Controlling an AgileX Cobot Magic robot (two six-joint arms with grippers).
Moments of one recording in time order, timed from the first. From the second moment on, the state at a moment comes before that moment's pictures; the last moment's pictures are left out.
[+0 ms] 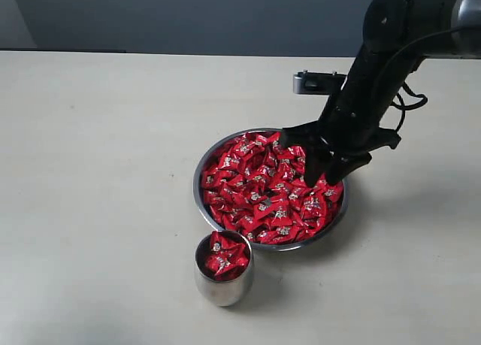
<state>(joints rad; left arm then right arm) 0.22 0.00 0.00 0.04 0.29 -0.02 0.49 1.93 -1.31 0.31 1.06 -0.08</state>
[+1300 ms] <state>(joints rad) 0.22 0.00 0.00 0.04 0.29 -0.02 0.49 1.93 -1.15 0.41 0.91 -0.12</state>
